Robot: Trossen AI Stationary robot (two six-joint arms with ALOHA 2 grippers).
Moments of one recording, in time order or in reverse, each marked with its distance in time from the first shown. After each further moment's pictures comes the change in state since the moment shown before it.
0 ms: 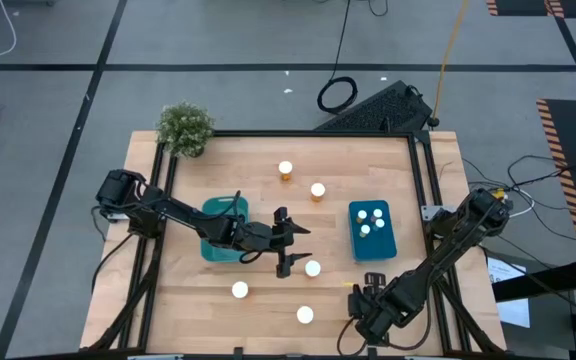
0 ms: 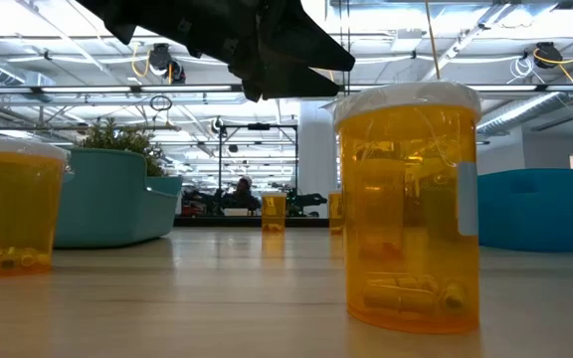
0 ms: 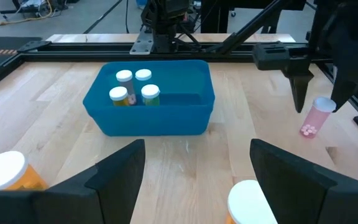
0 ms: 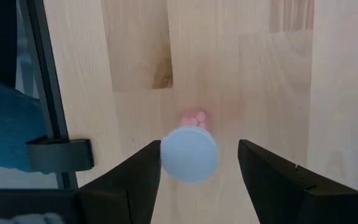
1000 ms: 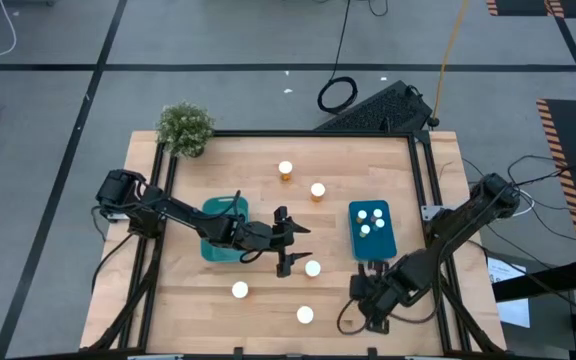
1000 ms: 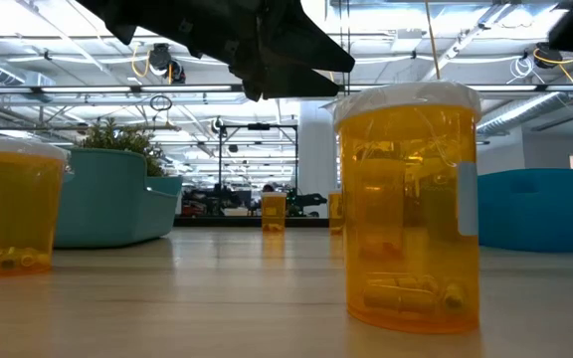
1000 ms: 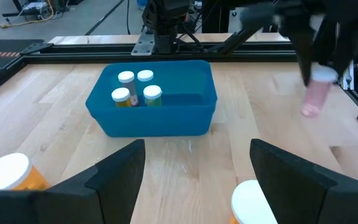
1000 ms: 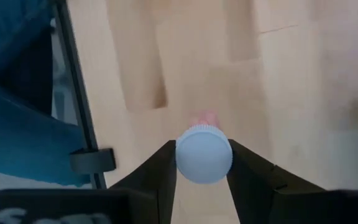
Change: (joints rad) left arm 0.003 0.000 0.000 0.001 -0.003 0.014; right arm -0.078 -0.168 0.000 -0.065 -0.003 0.028
